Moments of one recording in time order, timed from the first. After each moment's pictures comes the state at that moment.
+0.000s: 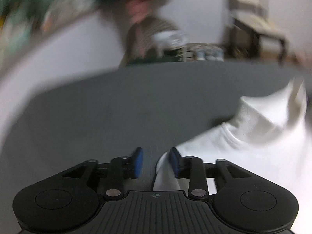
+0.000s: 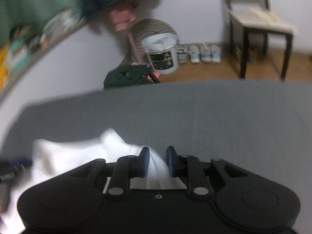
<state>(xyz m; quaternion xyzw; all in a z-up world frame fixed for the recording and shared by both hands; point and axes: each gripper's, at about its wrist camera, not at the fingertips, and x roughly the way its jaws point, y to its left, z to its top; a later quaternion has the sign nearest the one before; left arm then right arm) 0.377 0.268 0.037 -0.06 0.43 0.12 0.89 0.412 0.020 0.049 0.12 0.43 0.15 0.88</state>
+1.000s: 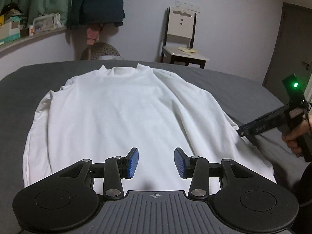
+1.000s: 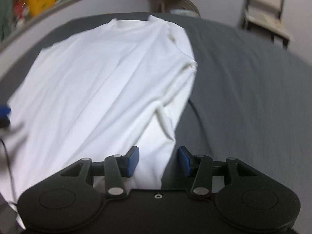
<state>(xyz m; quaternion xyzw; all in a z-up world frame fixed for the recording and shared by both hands) -0.044 0.061 0.103 -0.05 0.32 -0.05 0.95 0.052 -0.102 0.075 -0.09 0.46 0.23 0.86</state>
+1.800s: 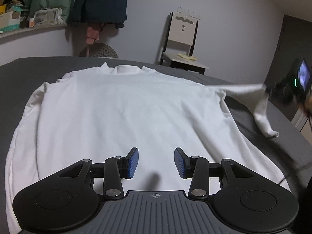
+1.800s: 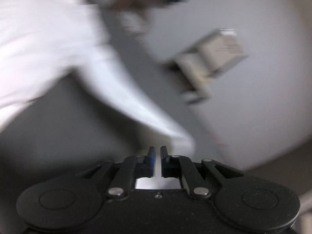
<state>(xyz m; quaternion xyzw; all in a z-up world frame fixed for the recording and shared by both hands) 0.003 0.097 0.066 -0.08 0.29 -0.06 0.95 0.118 -0.146 0.082 -0.41 0.34 0.05 0.84</state>
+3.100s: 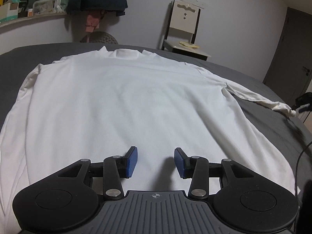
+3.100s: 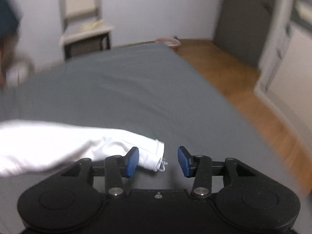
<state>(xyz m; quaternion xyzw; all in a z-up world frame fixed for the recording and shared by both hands) 0.015 0.088 0.044 -0.08 0.33 -0.06 0.94 0.107 -0.409 0.106 0.14 0.38 -0.23 0.88</state>
